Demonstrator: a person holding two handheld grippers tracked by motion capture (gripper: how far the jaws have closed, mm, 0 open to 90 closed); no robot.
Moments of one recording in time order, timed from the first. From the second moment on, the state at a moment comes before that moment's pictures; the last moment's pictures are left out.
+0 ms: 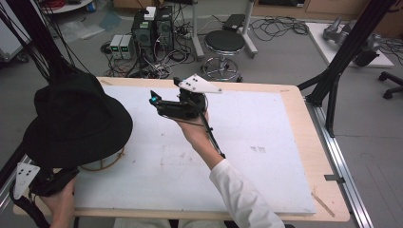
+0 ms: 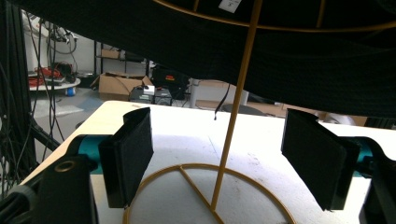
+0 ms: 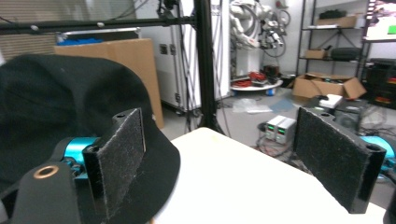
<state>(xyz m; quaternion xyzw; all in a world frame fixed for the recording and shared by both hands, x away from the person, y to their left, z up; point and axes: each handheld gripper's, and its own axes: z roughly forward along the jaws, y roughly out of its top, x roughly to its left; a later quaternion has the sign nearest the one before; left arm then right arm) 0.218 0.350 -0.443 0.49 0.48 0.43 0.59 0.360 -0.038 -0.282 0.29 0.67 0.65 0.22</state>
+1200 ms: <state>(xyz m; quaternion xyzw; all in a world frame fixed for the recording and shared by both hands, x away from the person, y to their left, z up) 0.212 0.348 -0.443 0.49 0.48 0.43 0.59 0.310 -0.183 -0.317 0.38 0.63 0.60 0.33</state>
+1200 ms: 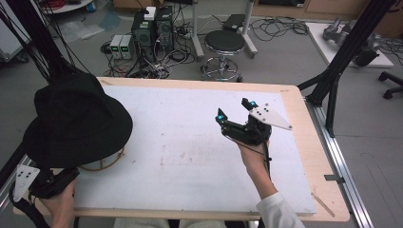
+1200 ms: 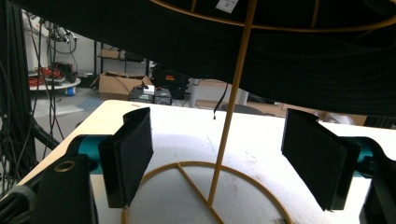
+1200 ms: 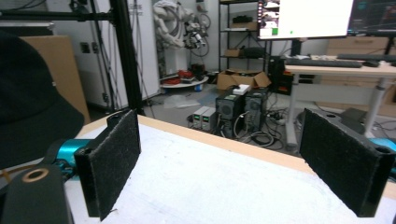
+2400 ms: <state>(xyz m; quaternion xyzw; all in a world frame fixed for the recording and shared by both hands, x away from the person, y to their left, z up) 0.208 0.350 -0.442 0.48 0.49 0.43 0.59 0.264 -0.261 -0.393 0.51 0.59 0.49 0.39</state>
